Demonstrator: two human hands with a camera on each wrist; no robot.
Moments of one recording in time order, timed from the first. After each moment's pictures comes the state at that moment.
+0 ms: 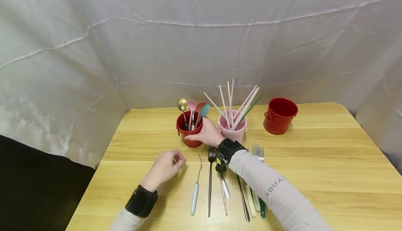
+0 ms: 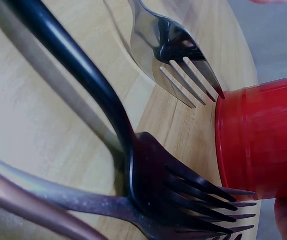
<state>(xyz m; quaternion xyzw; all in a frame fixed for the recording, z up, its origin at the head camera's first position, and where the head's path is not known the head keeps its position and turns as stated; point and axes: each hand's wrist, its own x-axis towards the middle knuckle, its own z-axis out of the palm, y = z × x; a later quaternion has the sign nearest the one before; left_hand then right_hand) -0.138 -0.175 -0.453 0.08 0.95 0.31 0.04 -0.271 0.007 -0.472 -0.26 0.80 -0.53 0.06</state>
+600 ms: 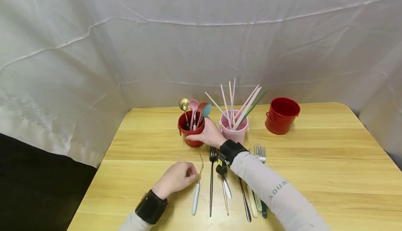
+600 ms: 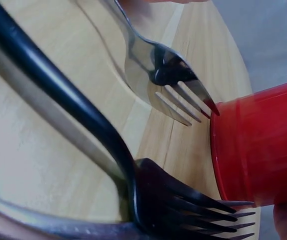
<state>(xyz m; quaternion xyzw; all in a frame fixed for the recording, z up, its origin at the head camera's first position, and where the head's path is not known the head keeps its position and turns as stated) -0.122 -0.152 -0.466 0.17 0.94 0.28 0.12 -0.265 0.009 -0.470 -0.25 0.80 -0.54 0.07</state>
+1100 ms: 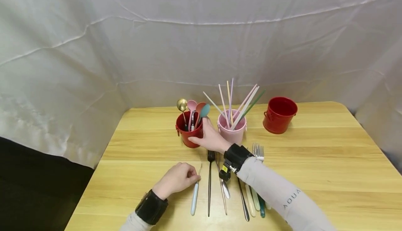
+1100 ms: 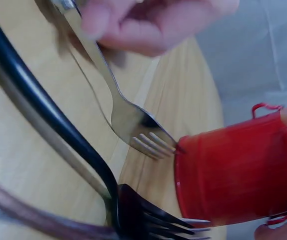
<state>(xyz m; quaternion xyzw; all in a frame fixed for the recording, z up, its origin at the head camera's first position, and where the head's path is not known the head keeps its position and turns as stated) -0.123 -0.145 -0.467 0.19 0.93 0.28 0.12 -0.237 0.025 -0.448 -0.26 0.83 -0.48 0.08</state>
